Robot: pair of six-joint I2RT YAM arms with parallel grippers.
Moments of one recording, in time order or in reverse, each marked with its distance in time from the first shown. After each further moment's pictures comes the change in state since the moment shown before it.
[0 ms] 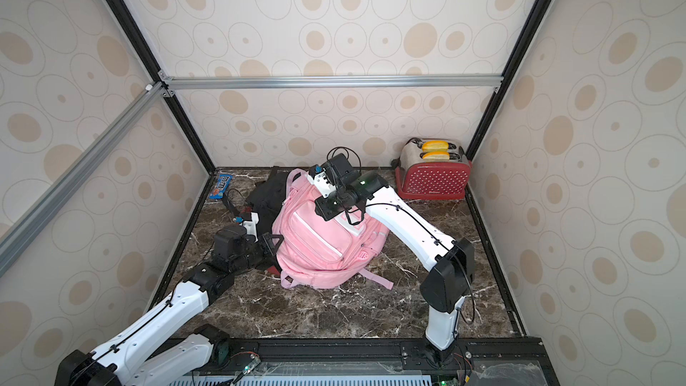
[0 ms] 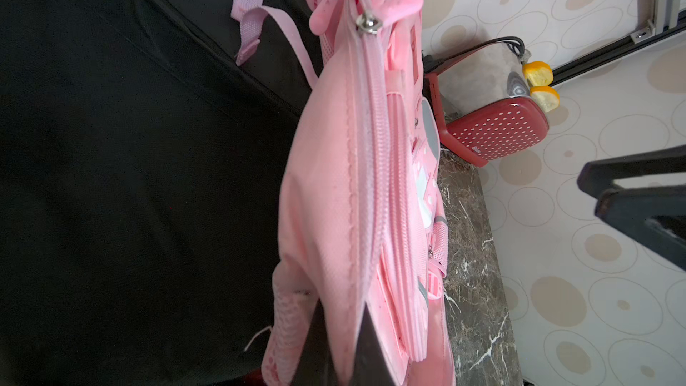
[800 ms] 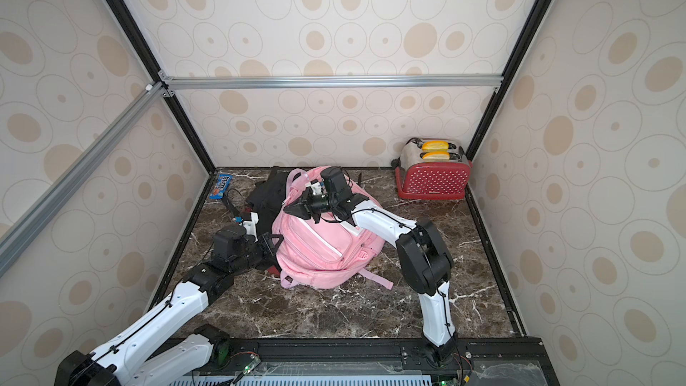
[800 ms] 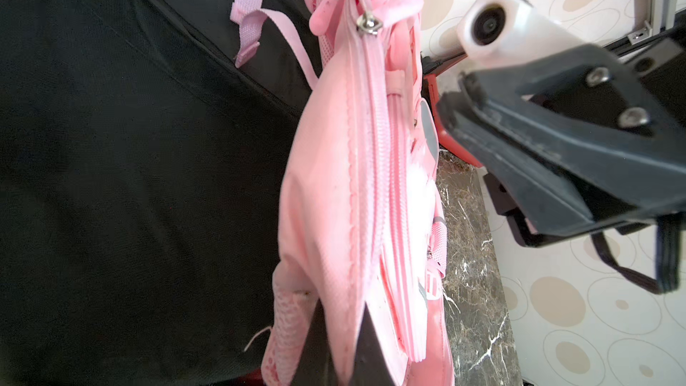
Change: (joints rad) left arm 0.000 -0.002 0.000 0.000 -0.001 0.003; right arm -0.045 0.177 -0.238 0.827 -0.612 1.257
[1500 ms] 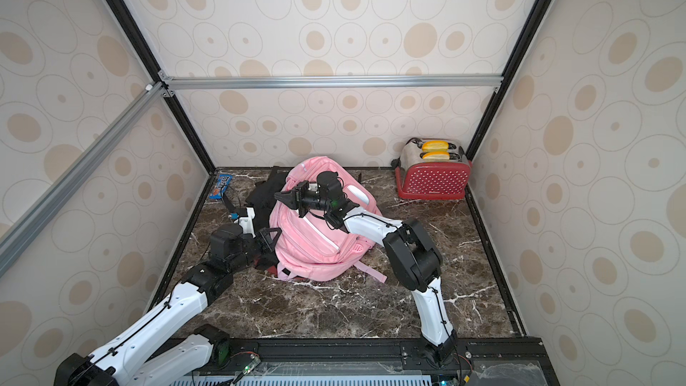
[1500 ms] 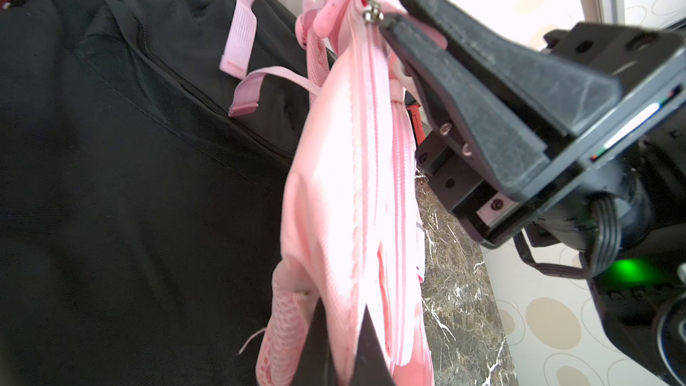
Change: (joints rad) left arm 0.005 -0.014 0.000 0.065 -0.029 0.010; right arm 0.034 0.080 -0.080 0.560 0.194 0.660
